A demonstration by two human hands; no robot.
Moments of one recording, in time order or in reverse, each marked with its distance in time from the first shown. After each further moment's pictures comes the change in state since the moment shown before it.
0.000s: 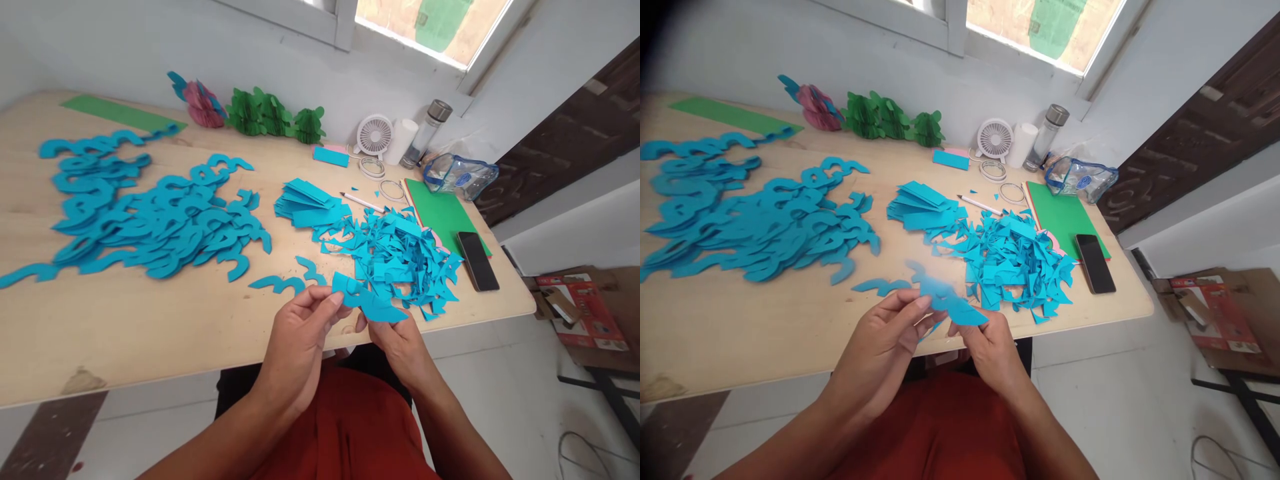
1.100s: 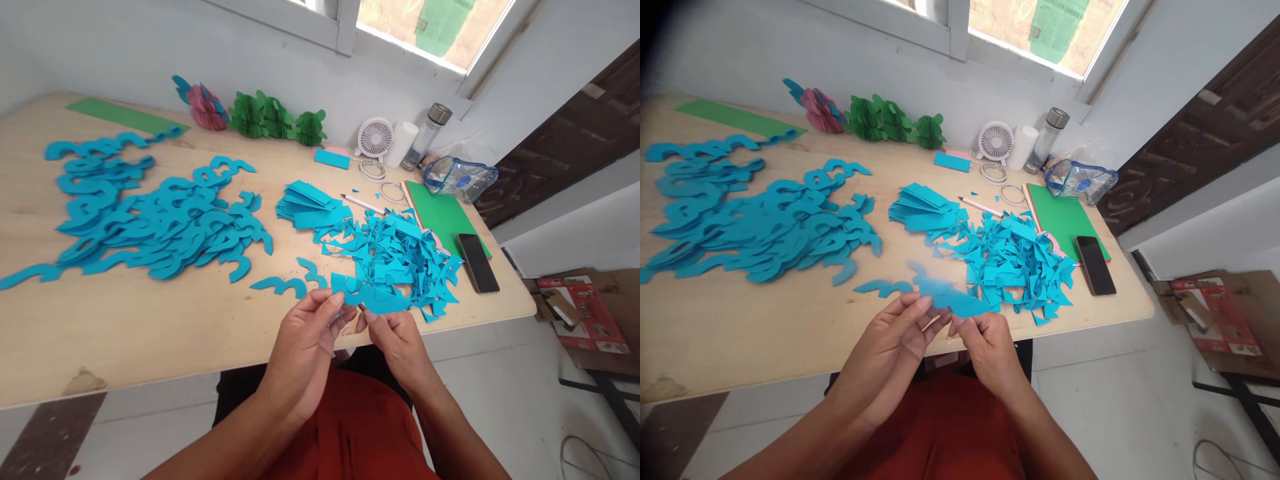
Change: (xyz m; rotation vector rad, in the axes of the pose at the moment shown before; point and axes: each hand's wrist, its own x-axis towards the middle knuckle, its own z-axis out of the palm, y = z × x) left_hand -0.001 -0.003 0.004 -0.189 -0.025 -0.043; right_hand 0.001 -0.001 0.002 -0.085 0.045 0.028
